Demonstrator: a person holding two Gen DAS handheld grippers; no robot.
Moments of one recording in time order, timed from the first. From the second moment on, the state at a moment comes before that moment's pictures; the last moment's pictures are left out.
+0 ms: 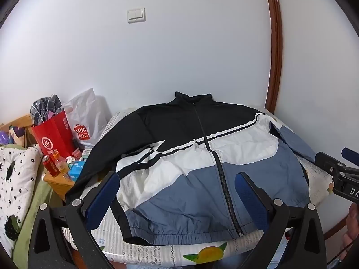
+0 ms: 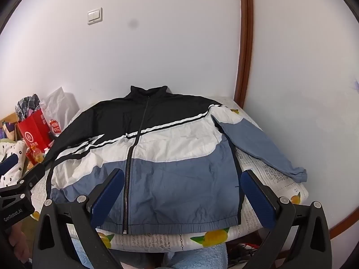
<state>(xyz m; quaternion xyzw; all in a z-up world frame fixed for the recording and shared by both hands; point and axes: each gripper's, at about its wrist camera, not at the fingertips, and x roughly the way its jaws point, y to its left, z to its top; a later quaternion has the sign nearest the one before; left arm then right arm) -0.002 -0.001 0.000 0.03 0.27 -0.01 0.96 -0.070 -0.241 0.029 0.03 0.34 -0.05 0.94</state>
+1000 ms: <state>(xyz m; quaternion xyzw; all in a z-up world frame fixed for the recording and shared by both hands) -0.007 0.000 0.007 0.02 0.27 -0.01 0.96 -0.081 -0.239 0.036 0.04 0.33 -0.05 0.94</state>
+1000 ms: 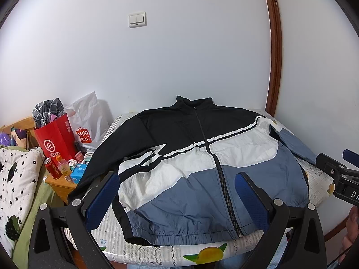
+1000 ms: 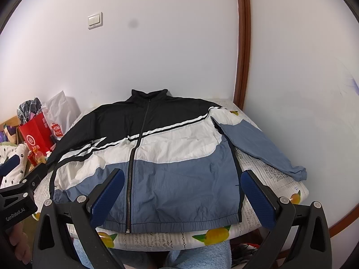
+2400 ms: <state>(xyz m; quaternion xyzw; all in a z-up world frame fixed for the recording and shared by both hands) -0.008 0.003 0.008 0.02 0.27 -0.01 0.96 -0.085 -0.235 0.038 0.04 0.32 -0.05 0.95</state>
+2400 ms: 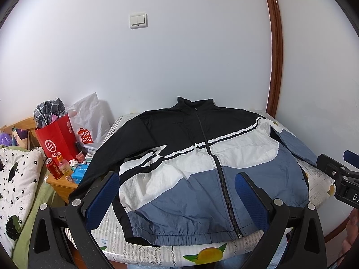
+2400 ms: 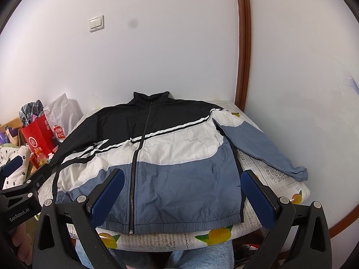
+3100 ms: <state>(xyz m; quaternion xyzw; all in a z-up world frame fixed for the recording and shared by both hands) 0.001 0.014 0.008 0.02 0.25 0.00 0.97 -0.080 -0.241 0.034 0.05 0.31 -0.05 0.95</state>
